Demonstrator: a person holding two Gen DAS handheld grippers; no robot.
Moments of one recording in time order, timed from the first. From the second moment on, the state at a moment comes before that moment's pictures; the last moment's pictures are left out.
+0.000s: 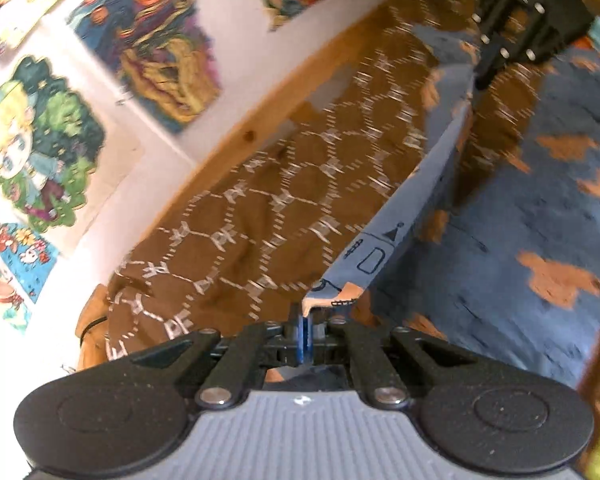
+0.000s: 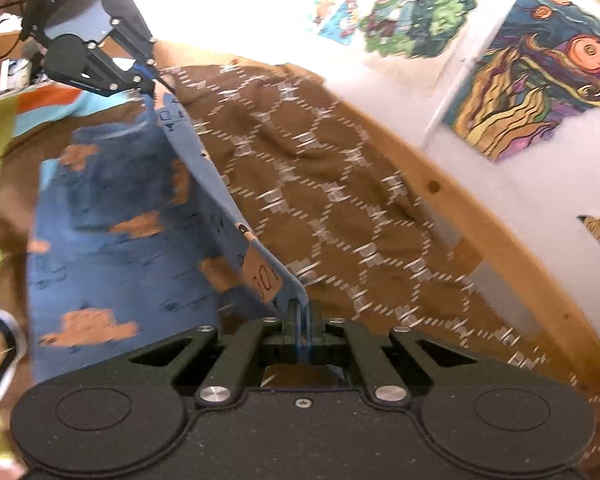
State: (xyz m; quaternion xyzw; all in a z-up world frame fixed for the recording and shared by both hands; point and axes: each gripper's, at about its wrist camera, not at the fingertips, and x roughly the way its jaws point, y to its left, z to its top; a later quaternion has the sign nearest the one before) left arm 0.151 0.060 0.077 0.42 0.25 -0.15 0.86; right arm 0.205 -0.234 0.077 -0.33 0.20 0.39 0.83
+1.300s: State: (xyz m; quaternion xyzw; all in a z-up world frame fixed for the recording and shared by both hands) left arm 0.056 0.063 -0.020 0.55 0.25 -0.11 0.79; right arm 0.094 -0.235 -0.012 -0.30 0.25 0.40 0.83
